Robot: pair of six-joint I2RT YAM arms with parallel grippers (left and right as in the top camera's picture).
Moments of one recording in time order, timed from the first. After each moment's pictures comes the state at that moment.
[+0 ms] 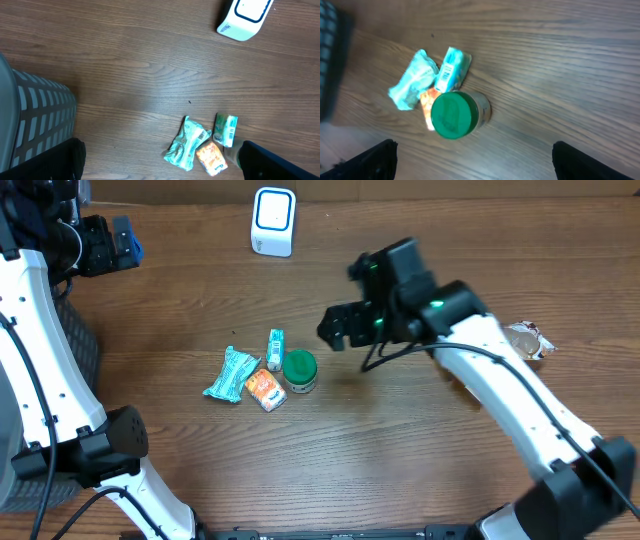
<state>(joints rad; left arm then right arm) 0.28 2.02 2.59 -1.69 0.19 0.03 0.51 1.70 1.50 -0.86 -0.27 0.28</state>
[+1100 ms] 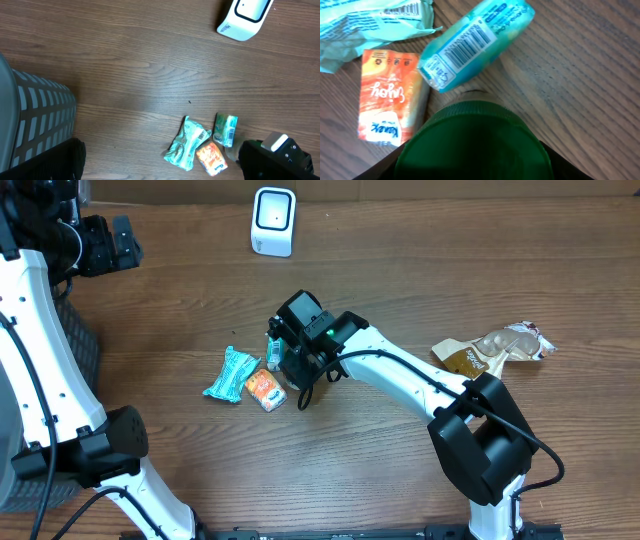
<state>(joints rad) 0.28 2.02 2.59 -1.69 0.19 0.03 0.74 2.02 1.51 -0.70 -0.09 -0.05</state>
